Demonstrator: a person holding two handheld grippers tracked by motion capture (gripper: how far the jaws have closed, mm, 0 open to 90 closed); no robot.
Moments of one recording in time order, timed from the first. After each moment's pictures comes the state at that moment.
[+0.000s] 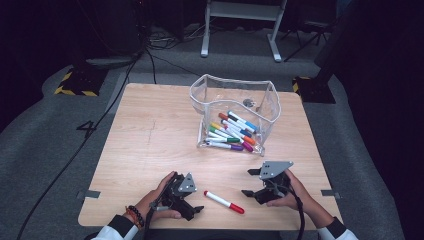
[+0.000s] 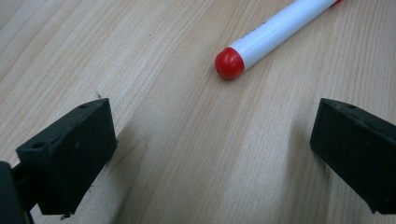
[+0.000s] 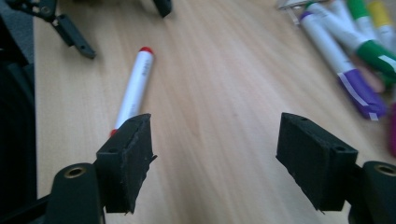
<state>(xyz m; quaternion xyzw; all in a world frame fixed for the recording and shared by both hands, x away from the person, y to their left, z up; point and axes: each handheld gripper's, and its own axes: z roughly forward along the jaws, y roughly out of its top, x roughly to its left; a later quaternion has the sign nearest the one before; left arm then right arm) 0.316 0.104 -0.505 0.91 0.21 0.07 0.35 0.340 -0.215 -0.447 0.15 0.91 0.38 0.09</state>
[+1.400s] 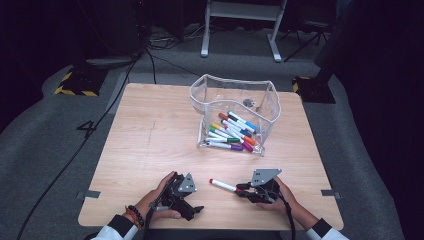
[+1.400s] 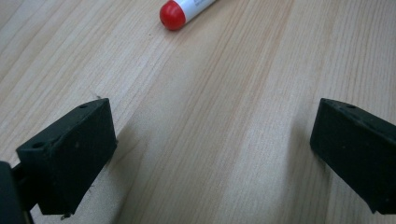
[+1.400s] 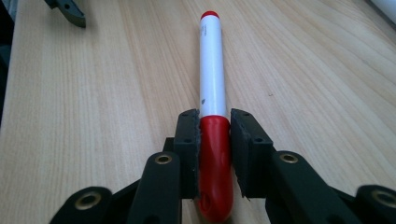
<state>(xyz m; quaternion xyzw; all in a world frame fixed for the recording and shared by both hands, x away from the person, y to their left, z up) 0.316 0.104 -0.505 0.91 0.20 0.07 0.35 0.345 -0.206 -0.498 0.14 0.91 0.39 0.06</state>
